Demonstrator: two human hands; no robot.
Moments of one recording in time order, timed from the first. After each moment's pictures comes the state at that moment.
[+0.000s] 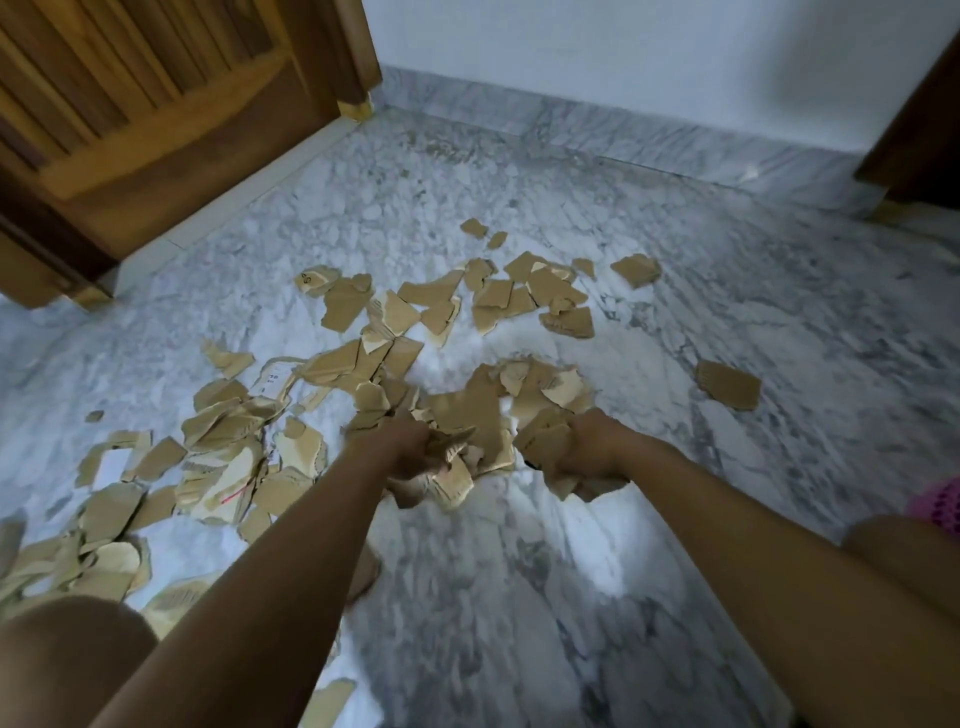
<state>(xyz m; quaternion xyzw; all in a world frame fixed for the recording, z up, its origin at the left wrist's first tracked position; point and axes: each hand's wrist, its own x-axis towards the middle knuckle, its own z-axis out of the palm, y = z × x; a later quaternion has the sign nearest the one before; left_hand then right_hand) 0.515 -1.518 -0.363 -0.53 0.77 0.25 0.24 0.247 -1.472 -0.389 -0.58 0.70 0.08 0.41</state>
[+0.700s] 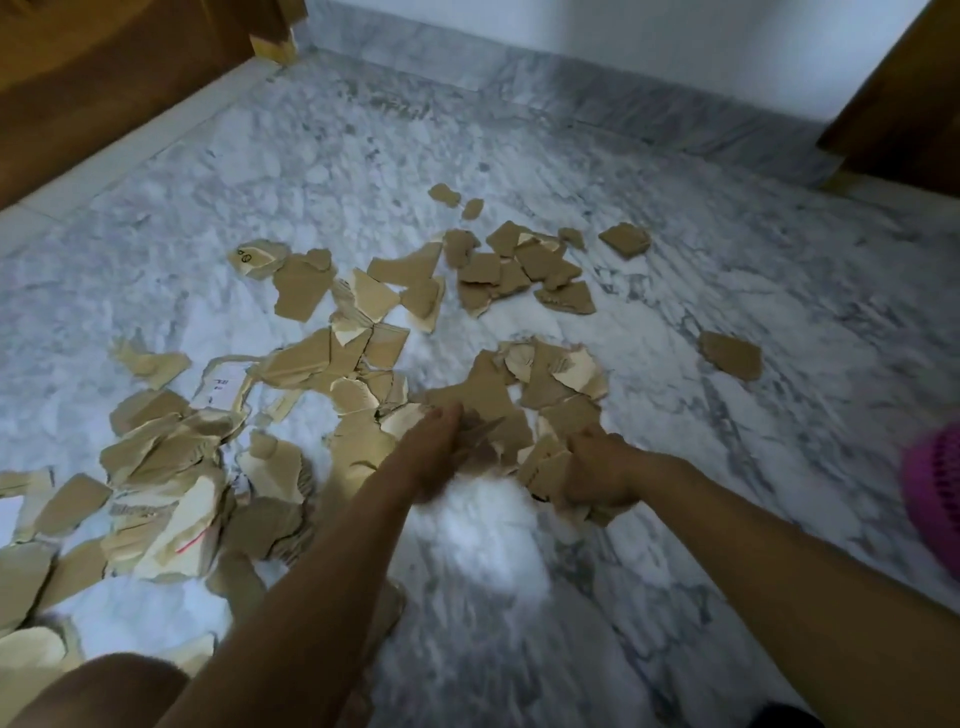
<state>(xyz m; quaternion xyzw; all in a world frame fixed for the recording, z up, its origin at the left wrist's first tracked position) 0.546 -1.553 -0.464 -0.44 0.84 0.33 -0.01 0.314 -1.469 -0.415 -0.57 0.70 0.21 0.37</state>
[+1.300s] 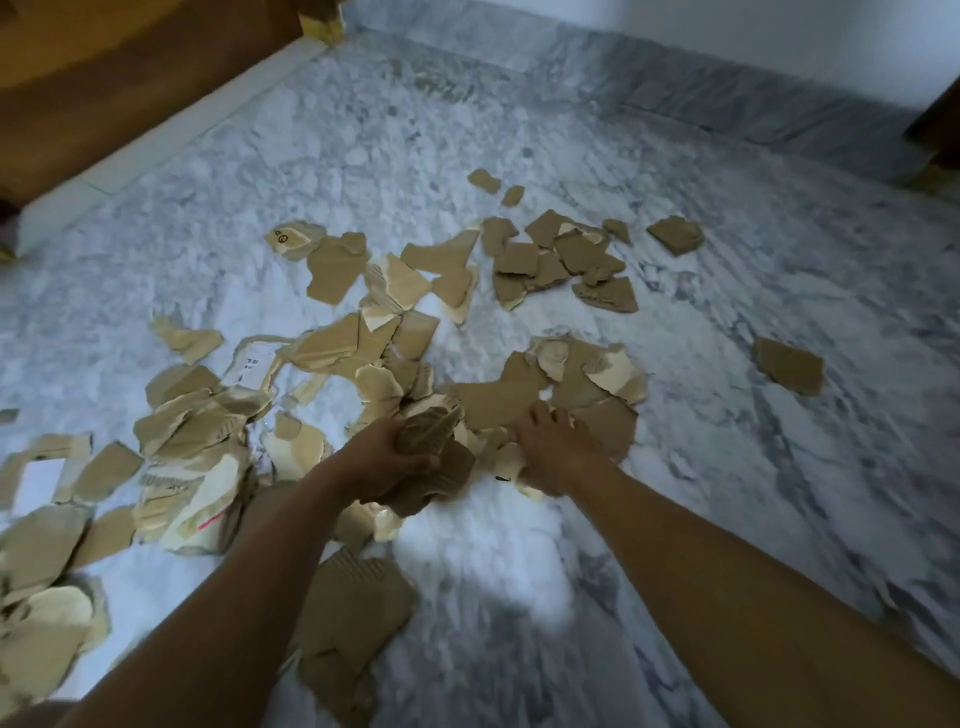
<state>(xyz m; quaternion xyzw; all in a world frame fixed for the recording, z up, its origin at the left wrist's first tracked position) 0.617 -1.557 -0.426 -0.56 0.66 0.51 -0.02 0.377 -1.519 -0.468 -0.68 0.67 0.18 0.24</state>
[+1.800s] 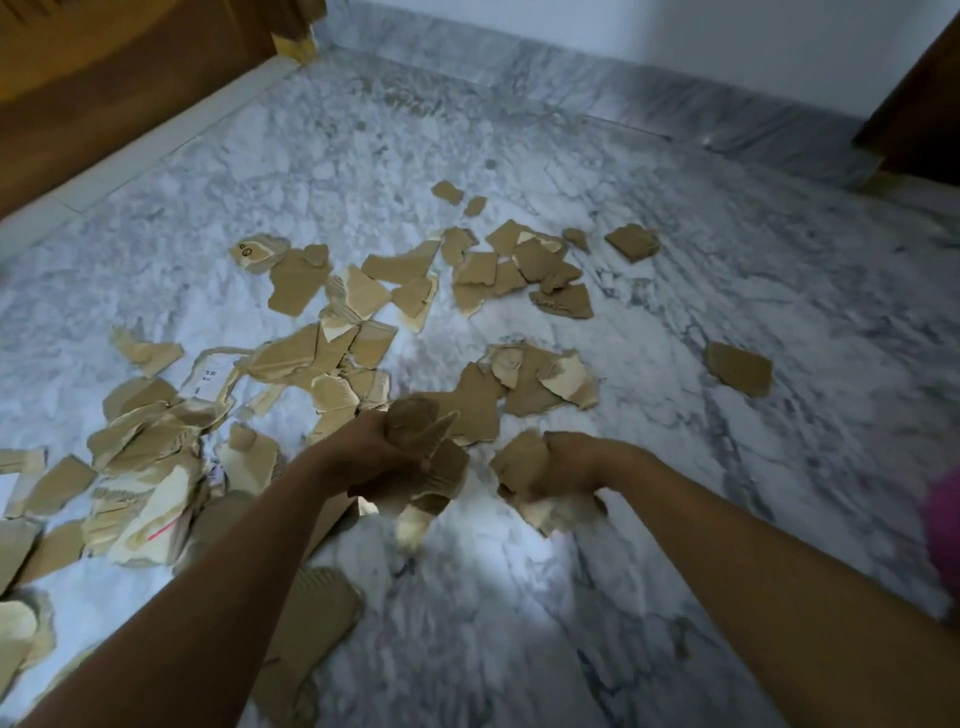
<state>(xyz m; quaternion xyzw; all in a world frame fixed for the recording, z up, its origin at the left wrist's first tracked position) 0.564 -1.558 -0.416 -0.55 0.62 0.56 -0.03 0.287 -1.500 -0.448 -0.55 0.68 0.14 0.46</state>
